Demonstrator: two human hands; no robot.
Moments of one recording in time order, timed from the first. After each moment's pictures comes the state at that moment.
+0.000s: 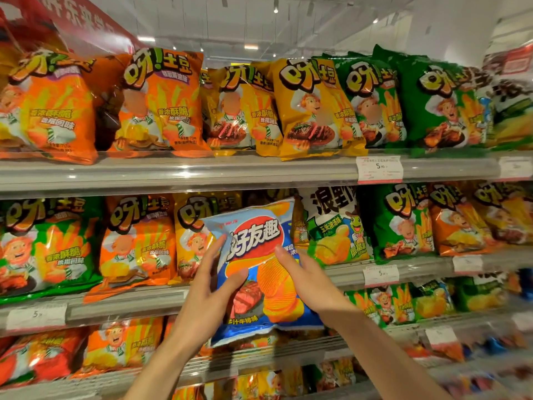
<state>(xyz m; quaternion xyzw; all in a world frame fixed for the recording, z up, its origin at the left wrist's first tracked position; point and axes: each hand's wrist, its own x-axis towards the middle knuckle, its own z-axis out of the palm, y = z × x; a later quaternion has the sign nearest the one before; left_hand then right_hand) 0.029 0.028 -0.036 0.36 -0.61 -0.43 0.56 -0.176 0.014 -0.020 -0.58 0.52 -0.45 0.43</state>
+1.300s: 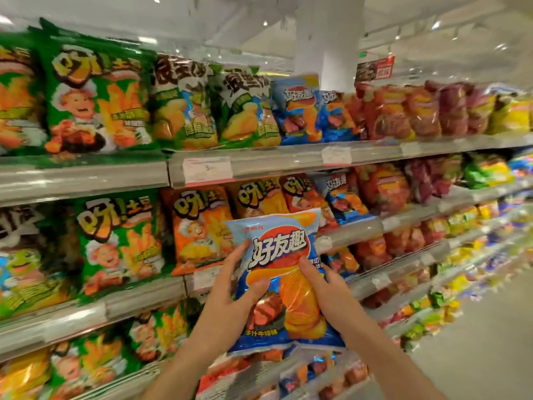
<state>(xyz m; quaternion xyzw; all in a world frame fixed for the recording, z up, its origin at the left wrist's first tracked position) -0.551 0.067 -0.032 0.27 -0.66 -0.54 0.44 -0.747 0.128 -0.028 -0.39 0.66 -0.51 0.38</state>
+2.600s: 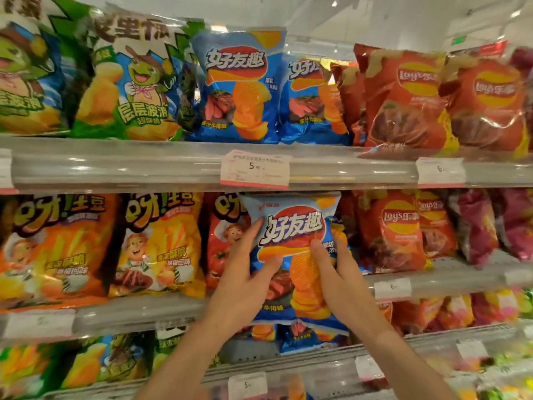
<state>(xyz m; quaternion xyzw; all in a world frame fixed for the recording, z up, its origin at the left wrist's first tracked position) -0.872 -0.050 -0.021 0.41 -0.66 -0.37 0.50 -1.054 -0.029 -0.017 -0.56 0.59 -0.50 0.28</state>
